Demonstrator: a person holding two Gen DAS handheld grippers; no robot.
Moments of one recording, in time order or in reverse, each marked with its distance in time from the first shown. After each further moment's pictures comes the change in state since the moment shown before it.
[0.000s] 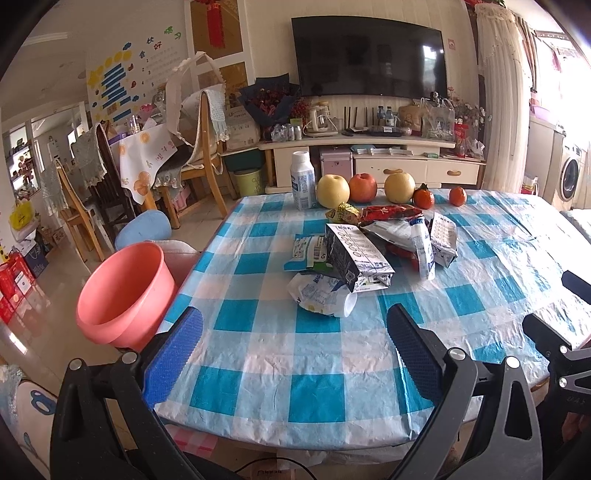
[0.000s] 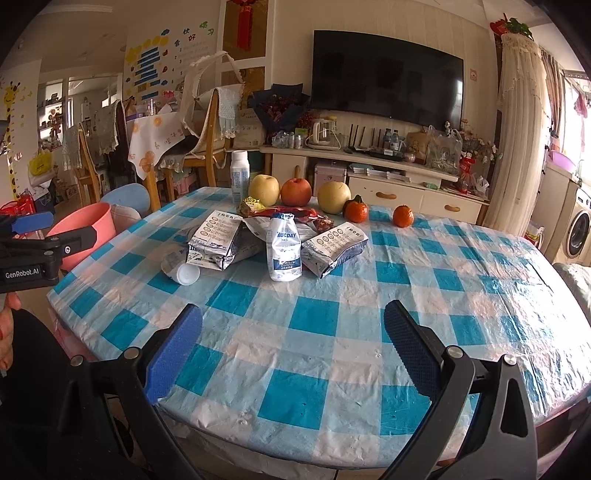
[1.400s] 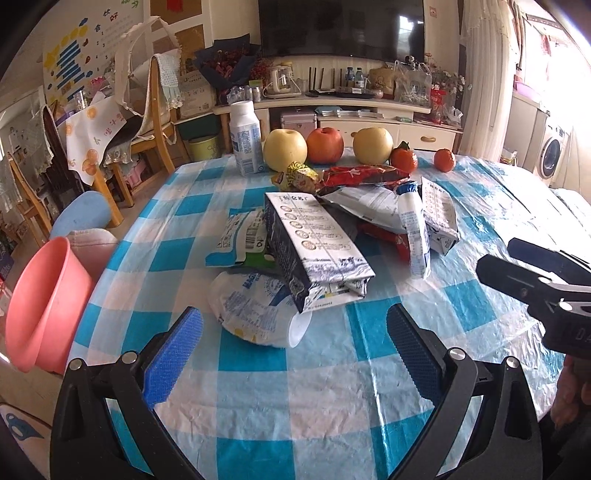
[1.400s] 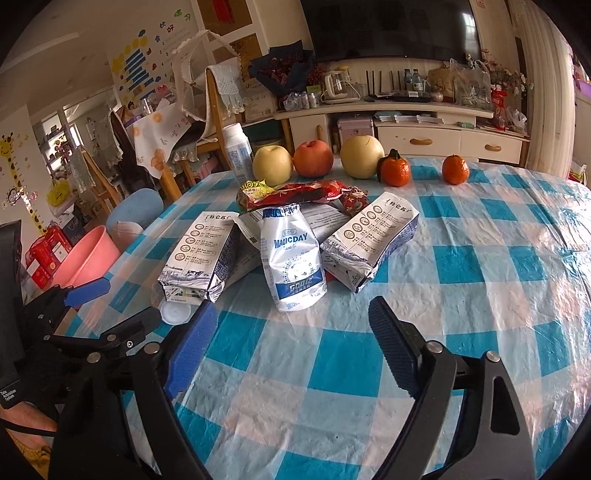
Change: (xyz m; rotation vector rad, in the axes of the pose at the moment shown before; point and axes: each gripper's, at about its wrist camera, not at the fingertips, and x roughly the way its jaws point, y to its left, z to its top) left arm 0.124 -0.048 0.019 0.040 0.134 -0.143; right arm 0.124 -0.037 0.036 0.190 0.165 0.217
